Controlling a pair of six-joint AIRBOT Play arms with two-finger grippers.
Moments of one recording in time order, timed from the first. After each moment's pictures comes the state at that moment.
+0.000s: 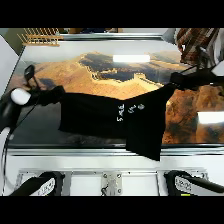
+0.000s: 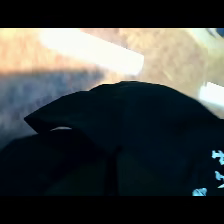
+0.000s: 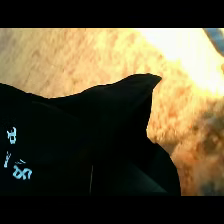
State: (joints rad) left arm 0.02 -1.21 1.06 1.18 -0.83 -1.70; right arm -0.12 -1.35 1.41 -1.19 1.14 1.57
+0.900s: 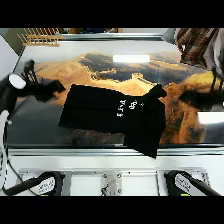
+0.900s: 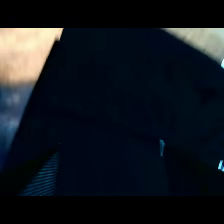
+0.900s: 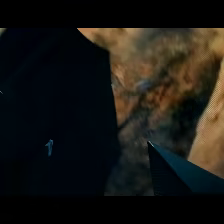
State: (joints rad) left arm 0.10 -1.27 1.13 1.18 -1.03 -1.65; right arm -0.42 -1.15 1.01 -1.18 1.17 1.43
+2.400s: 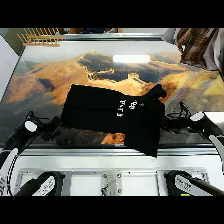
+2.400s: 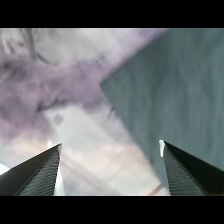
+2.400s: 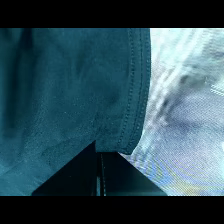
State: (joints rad) left arm 0.21 -1.08 0.49 1.20 -0.70 -2.01; right arm -0.26 -1.25 0.61 -0.94 0.86 1.41
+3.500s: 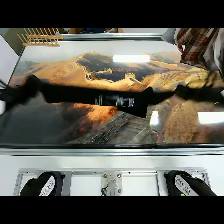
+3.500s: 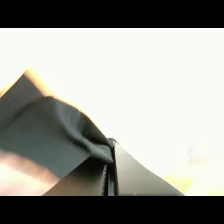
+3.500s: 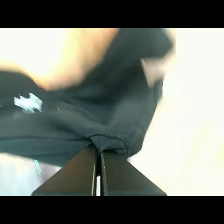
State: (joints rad) left arm 0.17 -0.81 1.03 1.18 -0.71 -1.95; right arm -0.26 -1.02 1.16 -0.93 1.05 1.39
